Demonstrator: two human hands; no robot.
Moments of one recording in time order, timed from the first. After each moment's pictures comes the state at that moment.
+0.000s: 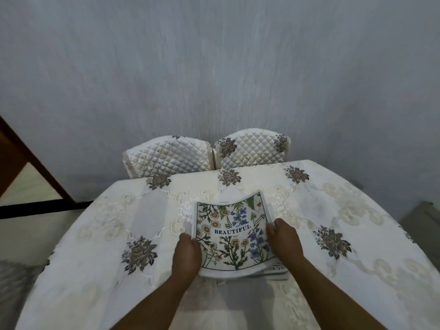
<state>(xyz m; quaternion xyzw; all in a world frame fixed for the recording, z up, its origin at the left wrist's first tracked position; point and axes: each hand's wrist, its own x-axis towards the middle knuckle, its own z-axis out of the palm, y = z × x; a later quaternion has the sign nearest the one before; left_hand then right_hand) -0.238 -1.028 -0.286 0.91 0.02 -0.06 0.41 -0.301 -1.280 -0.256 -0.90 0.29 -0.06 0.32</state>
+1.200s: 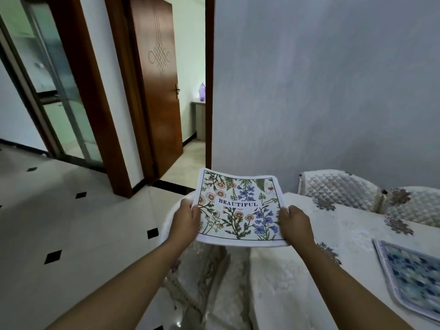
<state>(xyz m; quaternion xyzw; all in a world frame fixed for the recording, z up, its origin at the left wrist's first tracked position) -0.344 -0.348 -0.105 0.87 0.11 0.14 0.45 -0.297 -0.636 -0.109 -0.92 0.07 -0.12 0.37</state>
